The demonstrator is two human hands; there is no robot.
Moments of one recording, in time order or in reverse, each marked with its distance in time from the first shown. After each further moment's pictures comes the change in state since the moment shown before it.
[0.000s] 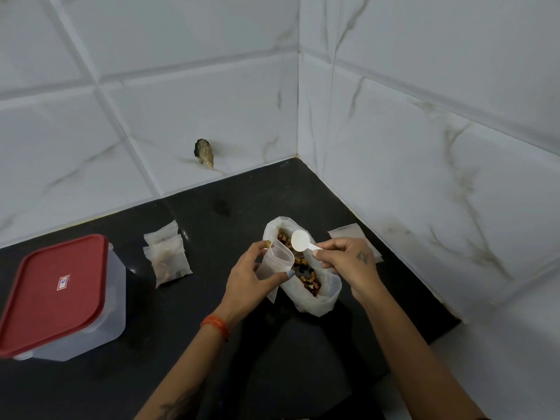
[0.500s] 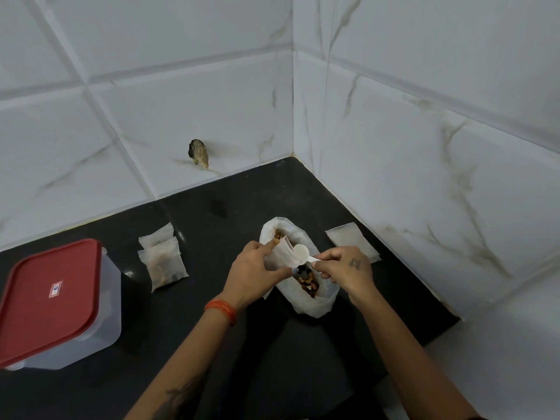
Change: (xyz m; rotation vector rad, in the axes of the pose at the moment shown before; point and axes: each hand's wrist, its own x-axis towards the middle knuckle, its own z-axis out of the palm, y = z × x) left_hand 0.018 0.024 -0.001 0.383 -0.078 0.043; right_hand 0.013 0.021 0.006 -0.205 -0.030 0.090
